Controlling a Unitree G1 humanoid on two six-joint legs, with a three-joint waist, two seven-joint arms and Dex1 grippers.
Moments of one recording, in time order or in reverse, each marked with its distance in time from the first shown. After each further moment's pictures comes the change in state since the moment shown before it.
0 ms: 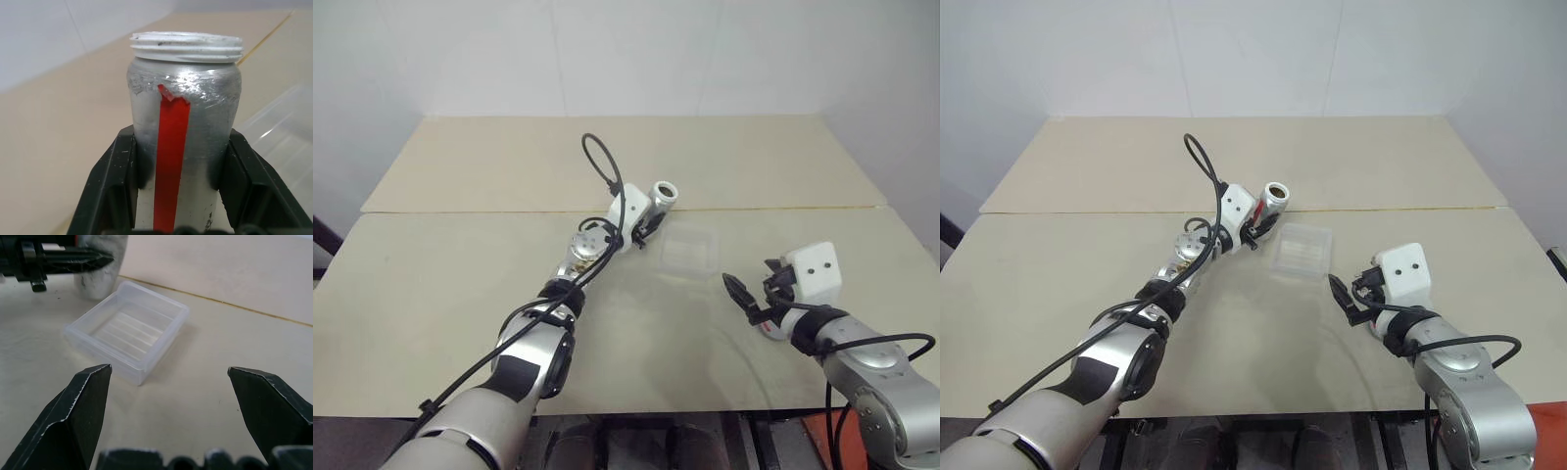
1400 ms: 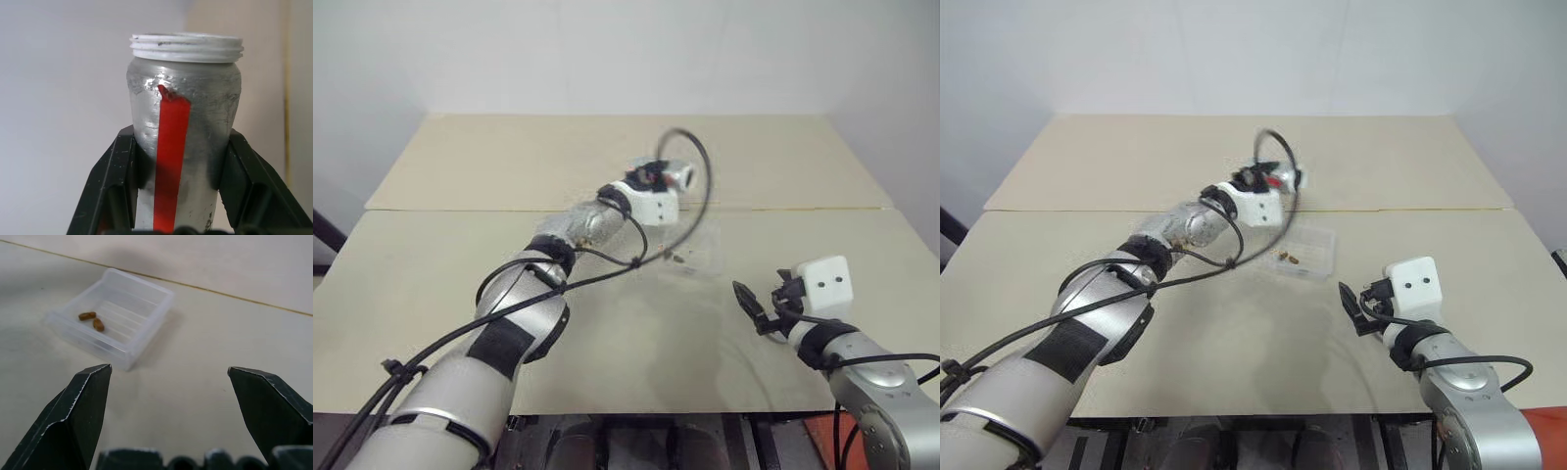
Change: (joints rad) left arm -0.203 0.063 -0.174 0.198 0.236 -0.172 0.287; right arm 0.094 0.027 -0.031 -0.050 -0.030 -0.021 -0.017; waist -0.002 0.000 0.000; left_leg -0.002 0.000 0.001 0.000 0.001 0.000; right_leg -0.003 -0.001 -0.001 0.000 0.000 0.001
